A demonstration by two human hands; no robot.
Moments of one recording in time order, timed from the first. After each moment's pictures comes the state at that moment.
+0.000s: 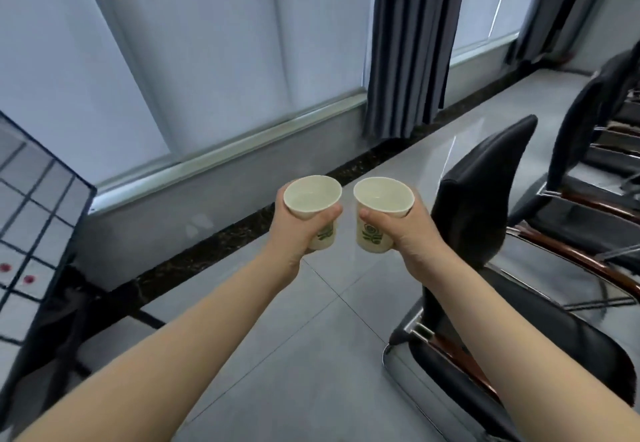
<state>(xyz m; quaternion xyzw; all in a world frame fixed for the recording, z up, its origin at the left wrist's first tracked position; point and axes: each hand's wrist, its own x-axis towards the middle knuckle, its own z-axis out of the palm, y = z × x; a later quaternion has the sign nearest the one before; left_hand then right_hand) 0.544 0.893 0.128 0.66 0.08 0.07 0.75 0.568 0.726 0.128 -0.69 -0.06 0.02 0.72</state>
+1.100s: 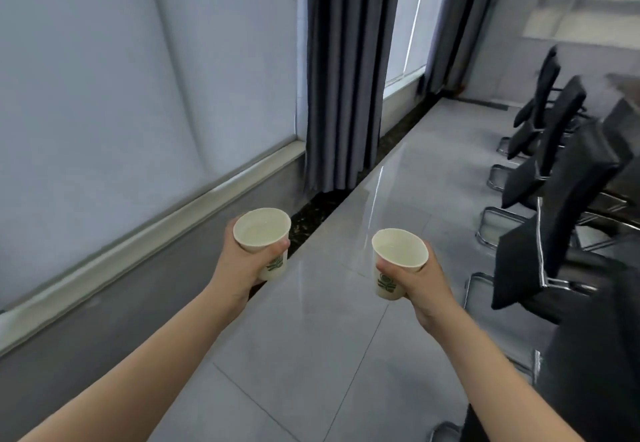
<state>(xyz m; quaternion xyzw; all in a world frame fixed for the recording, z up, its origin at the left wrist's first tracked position) 1.101 1.008 0.099 0.66 0.00 -0.01 0.76 1.044 0.754 0.096 -0.68 0.12 -0.08 0.72</state>
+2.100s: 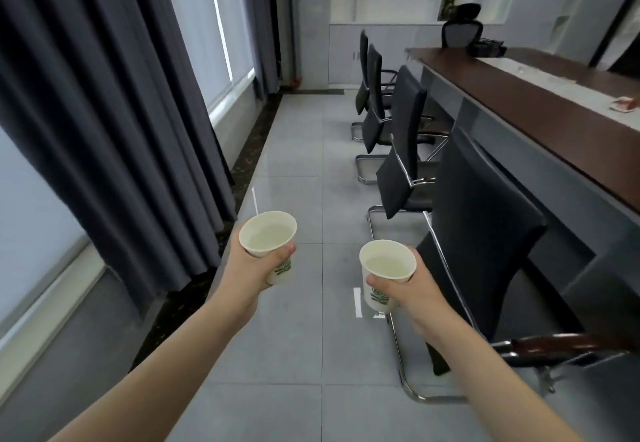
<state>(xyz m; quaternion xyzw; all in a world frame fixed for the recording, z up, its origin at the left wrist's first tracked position) 1.564 0.564 0.124 0.62 -0.18 -0.22 0.73 1.407 0.394 0.095 -0.64 0.27 -0.25 0.68</state>
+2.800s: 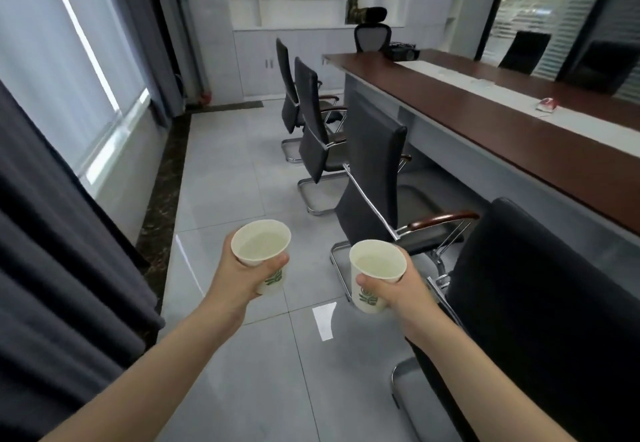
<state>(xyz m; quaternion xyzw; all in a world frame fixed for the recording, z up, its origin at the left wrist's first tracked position) 1.940 0.270 0.127 0.60 -0.25 -0.34 0.68 1.740 0.157 0.107 -0.59 0.35 -0.34 0.65</state>
